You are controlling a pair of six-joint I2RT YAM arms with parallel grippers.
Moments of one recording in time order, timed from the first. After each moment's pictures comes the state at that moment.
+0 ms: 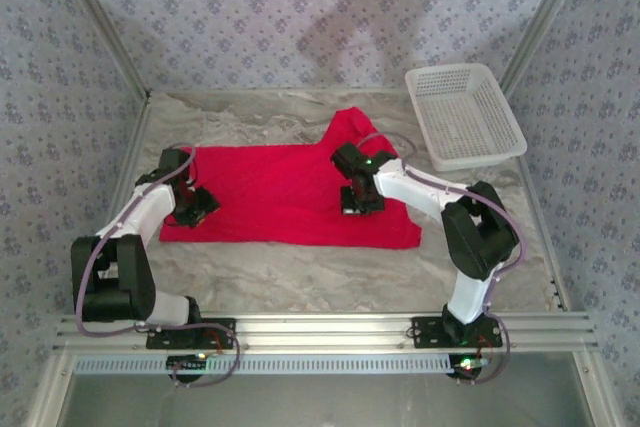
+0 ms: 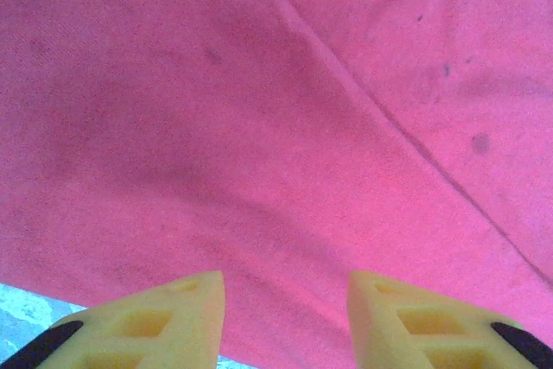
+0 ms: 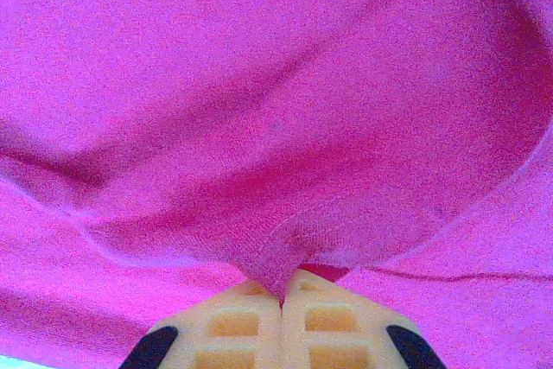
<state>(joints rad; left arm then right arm) 0.01 1.40 0.86 -0.73 0.13 -0.63 0.66 1.79 1.31 -0.87 0.07 0.60</state>
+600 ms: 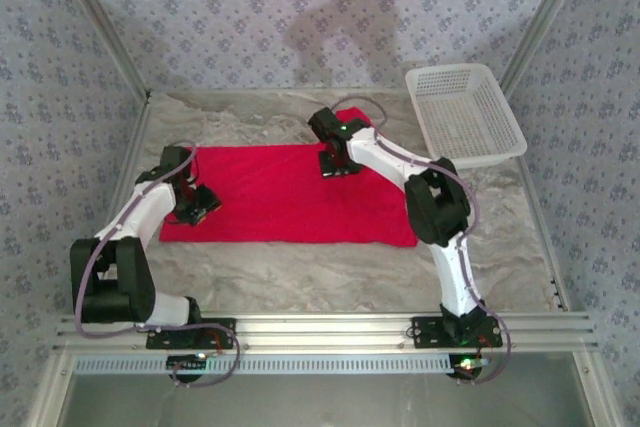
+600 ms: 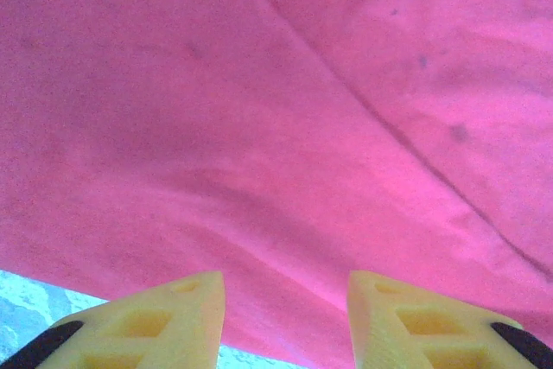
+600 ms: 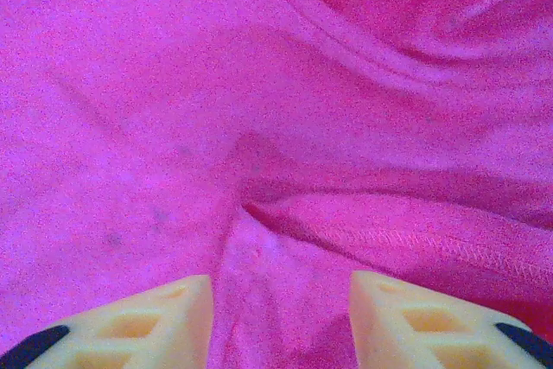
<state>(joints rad) -0.01 1.39 0.90 -0.76 0.13 -0.63 0.63 2.11 1.77 -0.91 0.17 0.44</state>
